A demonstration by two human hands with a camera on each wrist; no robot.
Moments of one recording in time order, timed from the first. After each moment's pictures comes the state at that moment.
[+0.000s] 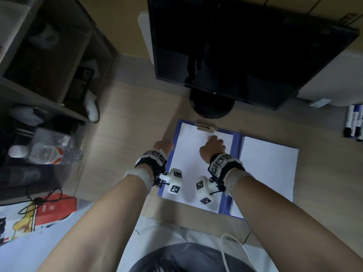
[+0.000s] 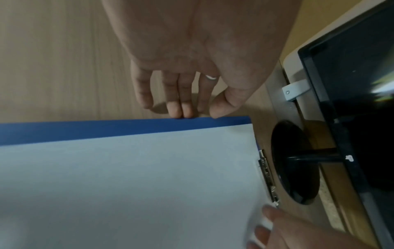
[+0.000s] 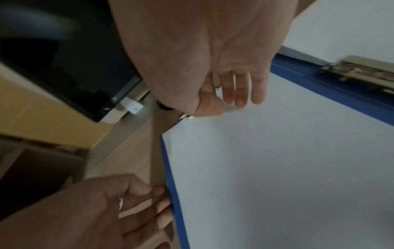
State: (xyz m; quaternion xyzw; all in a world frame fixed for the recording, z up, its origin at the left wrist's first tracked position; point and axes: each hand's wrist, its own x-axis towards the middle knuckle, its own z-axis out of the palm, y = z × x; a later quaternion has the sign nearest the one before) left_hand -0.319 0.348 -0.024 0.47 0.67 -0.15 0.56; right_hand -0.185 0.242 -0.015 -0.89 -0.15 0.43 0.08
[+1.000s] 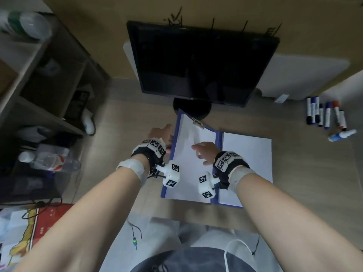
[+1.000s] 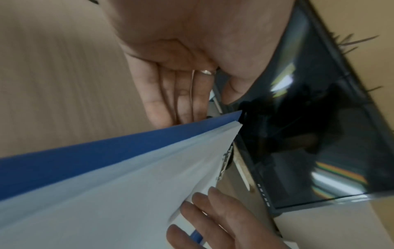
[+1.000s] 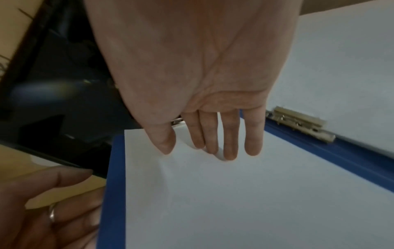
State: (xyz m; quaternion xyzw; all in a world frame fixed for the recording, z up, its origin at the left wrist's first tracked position) left_hand -0.283 0.301 0.101 0.49 0.63 -0.04 0.60; right_hand -0.172 0.172 0.042 -0.77 -0.11 0.57 0.26
